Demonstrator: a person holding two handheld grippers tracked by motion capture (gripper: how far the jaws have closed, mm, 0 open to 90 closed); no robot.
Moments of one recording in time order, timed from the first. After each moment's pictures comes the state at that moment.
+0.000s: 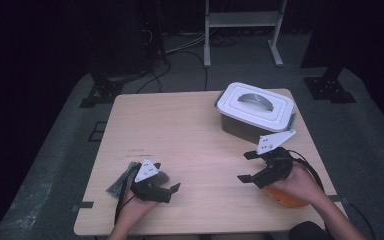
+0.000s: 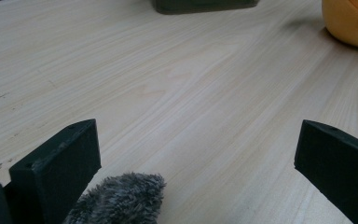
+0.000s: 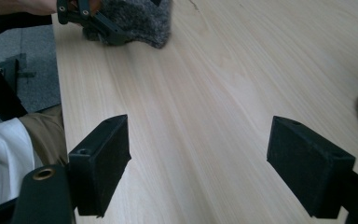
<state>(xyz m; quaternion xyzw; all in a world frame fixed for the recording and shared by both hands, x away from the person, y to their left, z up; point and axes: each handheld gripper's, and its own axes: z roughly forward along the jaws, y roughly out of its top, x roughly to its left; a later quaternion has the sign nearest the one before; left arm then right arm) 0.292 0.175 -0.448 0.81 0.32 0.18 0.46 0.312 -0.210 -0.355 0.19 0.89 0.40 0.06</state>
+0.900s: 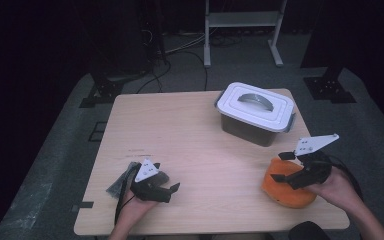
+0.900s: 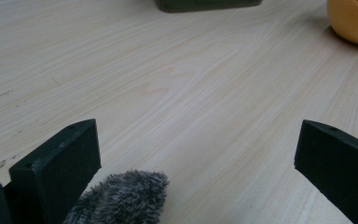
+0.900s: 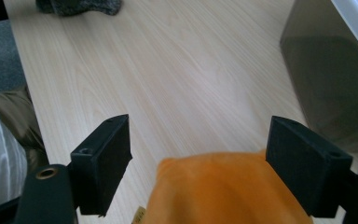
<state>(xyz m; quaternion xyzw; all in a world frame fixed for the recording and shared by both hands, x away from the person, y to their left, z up) 0.293 0.175 -0.450 0.81 0.32 0.18 0.46 0.297 -0.292 -0.358 0.26 0.88 0.38 0.10</state>
